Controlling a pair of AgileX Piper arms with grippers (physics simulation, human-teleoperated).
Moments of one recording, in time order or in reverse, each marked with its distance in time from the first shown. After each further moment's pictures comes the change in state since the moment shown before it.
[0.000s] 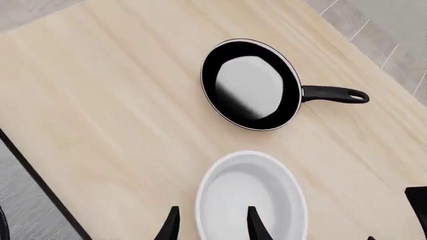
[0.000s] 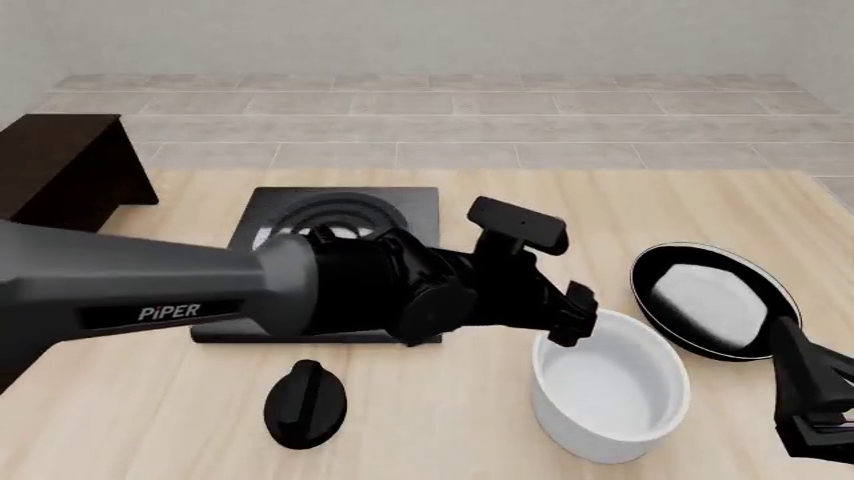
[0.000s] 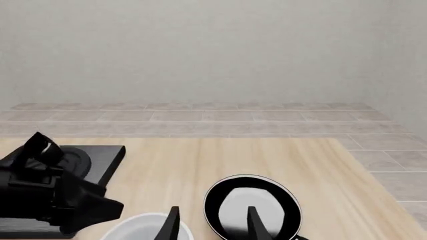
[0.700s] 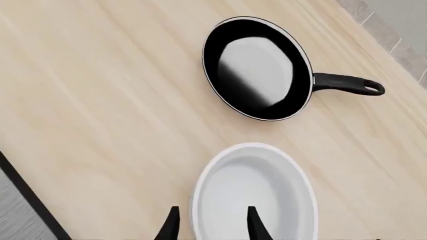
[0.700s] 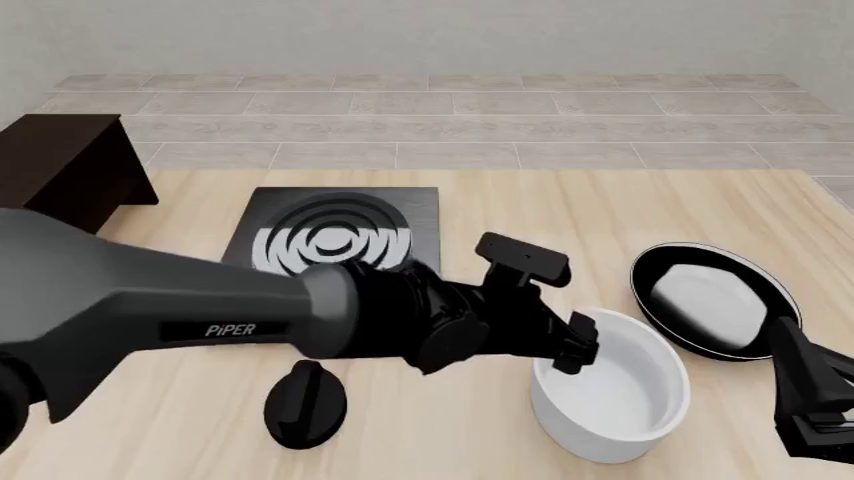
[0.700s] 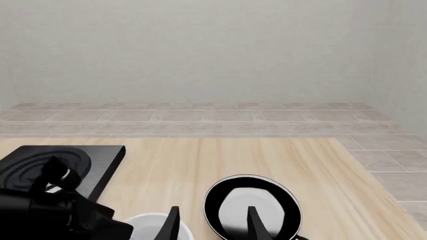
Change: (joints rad) left arm -0.018 0.091 0.012 -0.058 -0.059; right arm 0.000 0.000 0.000 0.000 0.000
